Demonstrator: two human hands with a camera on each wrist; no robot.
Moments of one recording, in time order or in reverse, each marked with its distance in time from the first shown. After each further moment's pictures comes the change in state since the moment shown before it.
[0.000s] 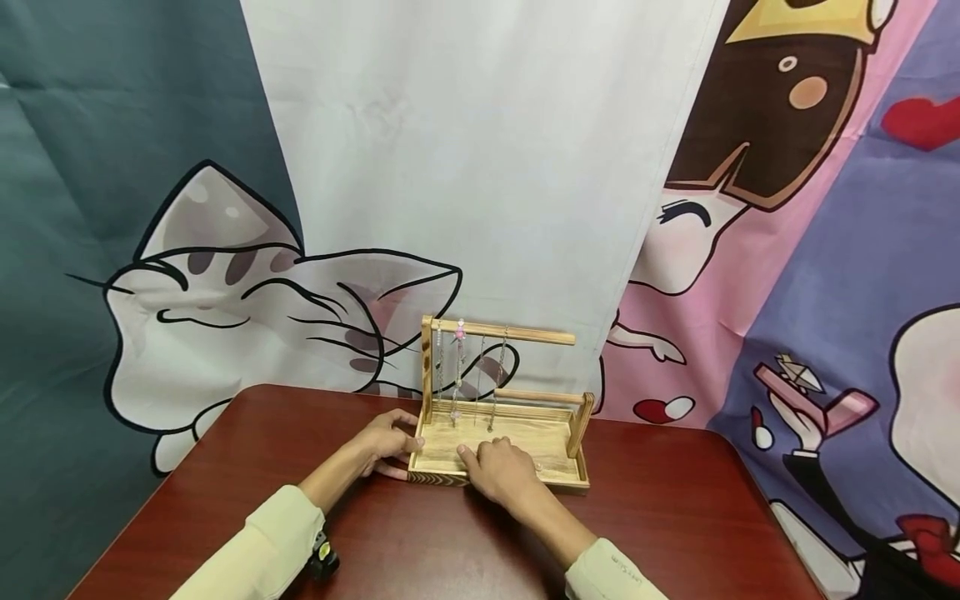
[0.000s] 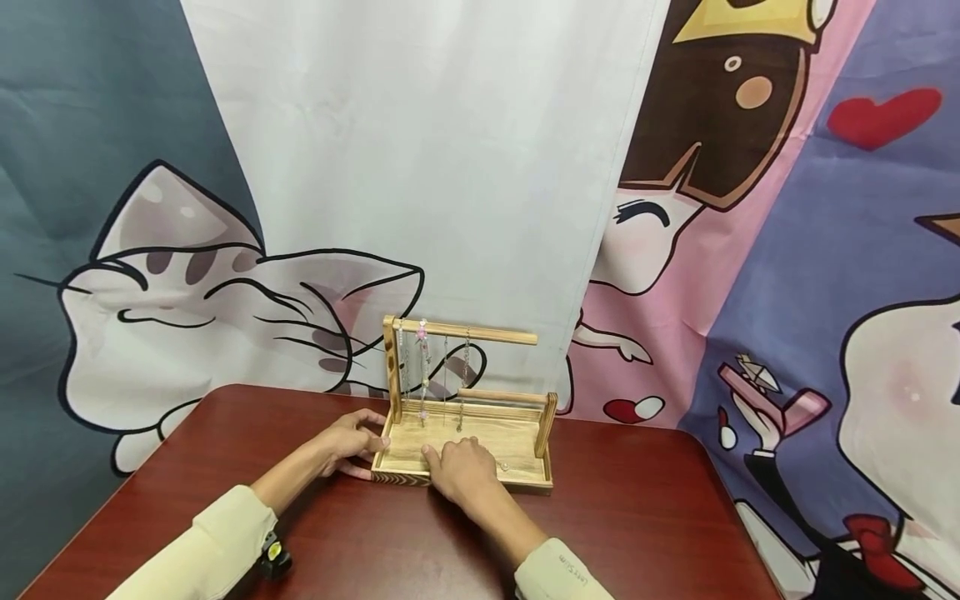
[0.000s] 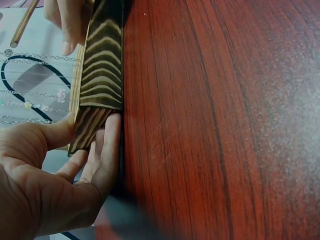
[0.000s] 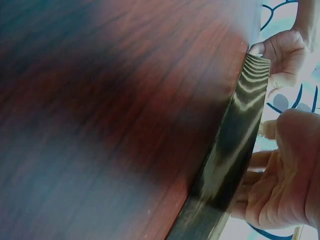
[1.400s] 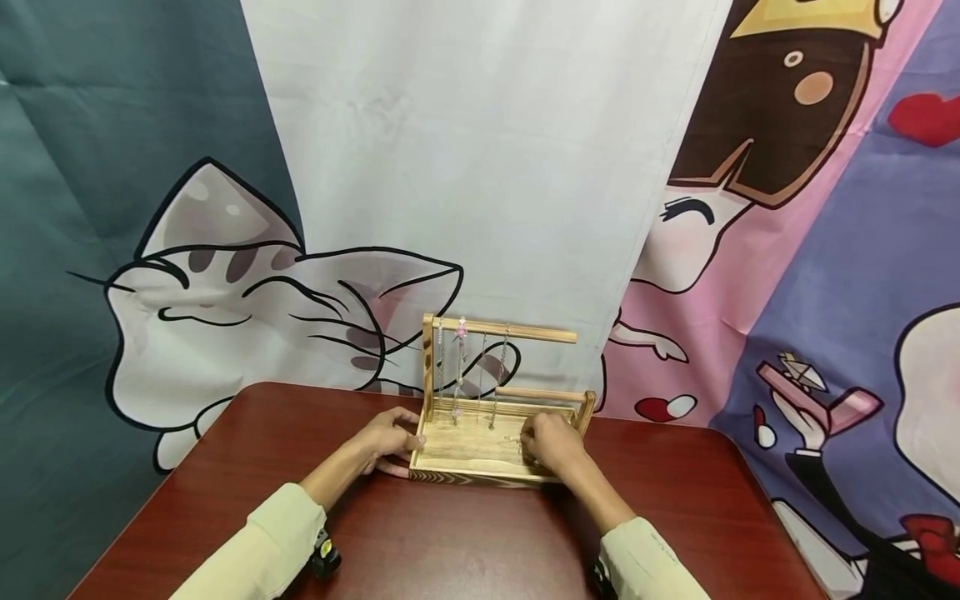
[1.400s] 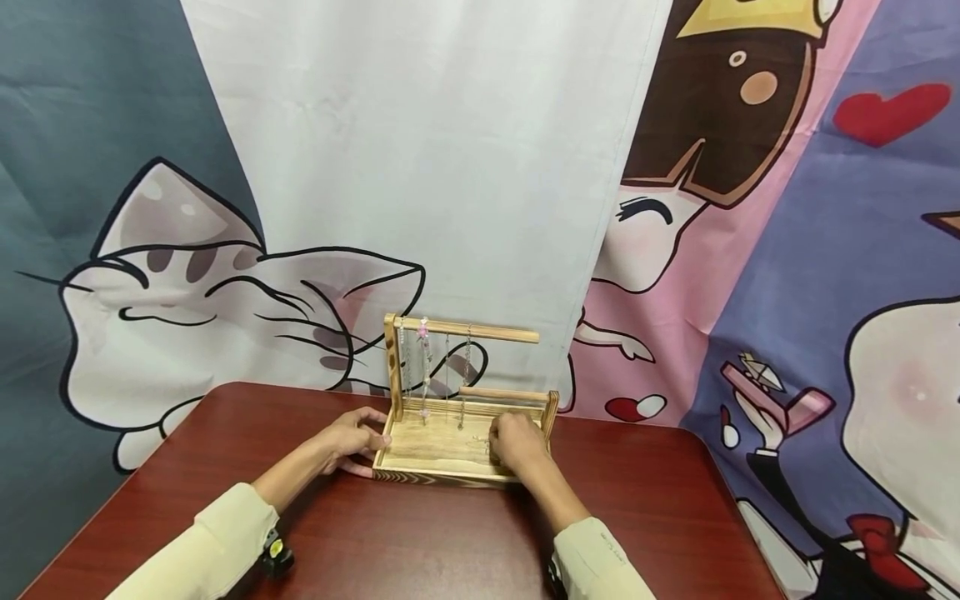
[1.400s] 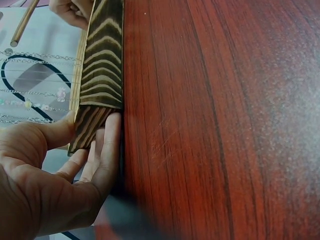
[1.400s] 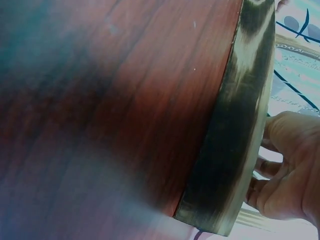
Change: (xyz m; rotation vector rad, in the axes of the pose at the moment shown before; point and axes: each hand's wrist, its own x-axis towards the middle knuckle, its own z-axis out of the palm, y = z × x) left_hand -0.001 0.001 0.000 -0.002 -0.007 -0.003; right_hand 0.063 0.147 0.037 -0.039 0.185 -0.099
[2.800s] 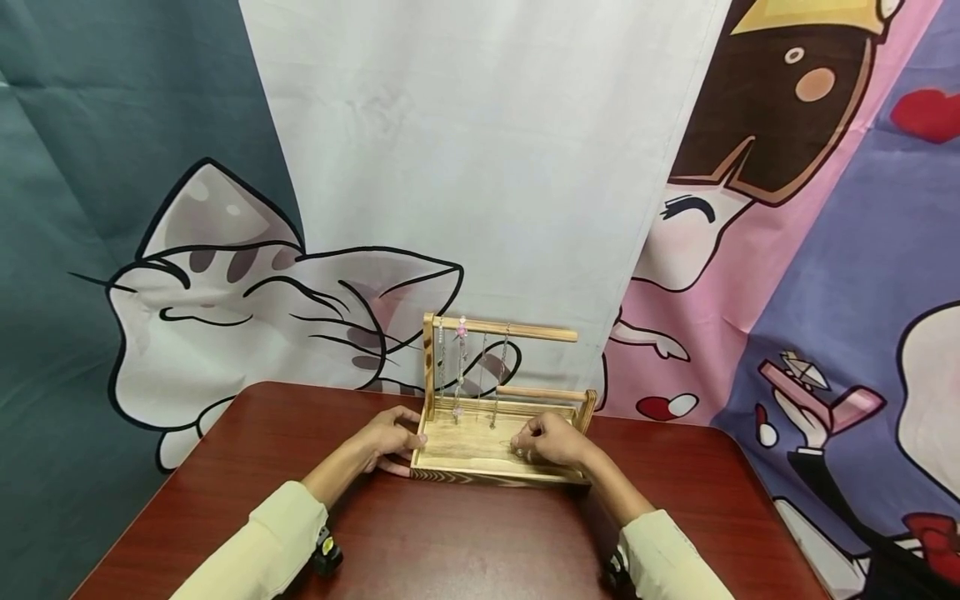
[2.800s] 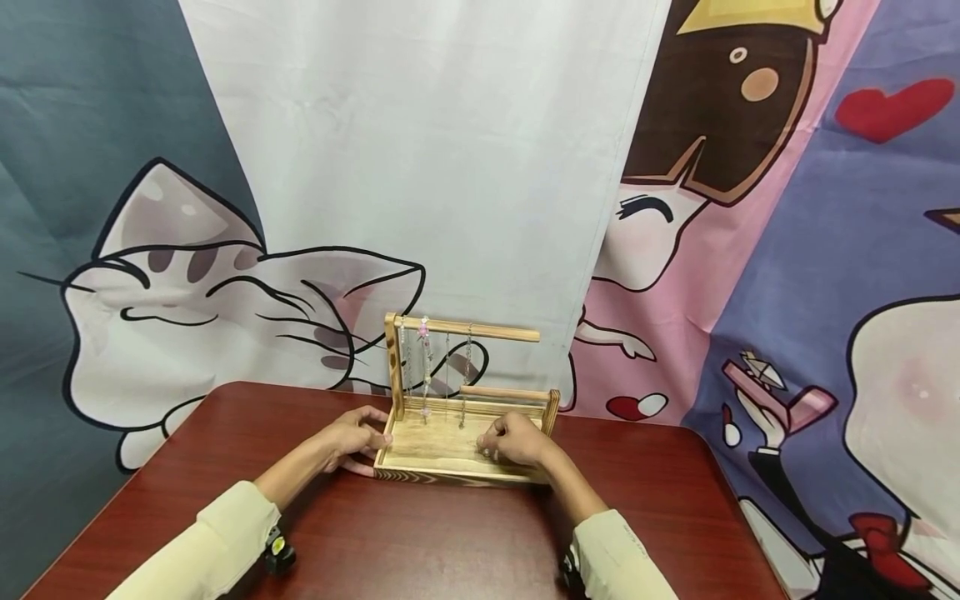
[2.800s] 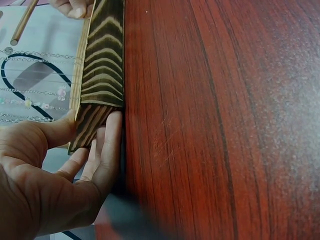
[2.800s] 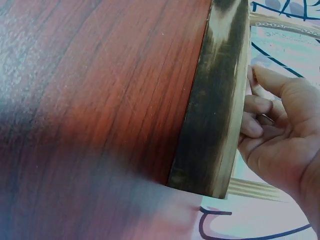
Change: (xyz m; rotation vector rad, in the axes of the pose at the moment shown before) left_hand 0.001 -0.001 -0.001 0.003 -0.005 0.000; right_hand -0.019 -0.042 -0.080 0.657 -0.379 0.017
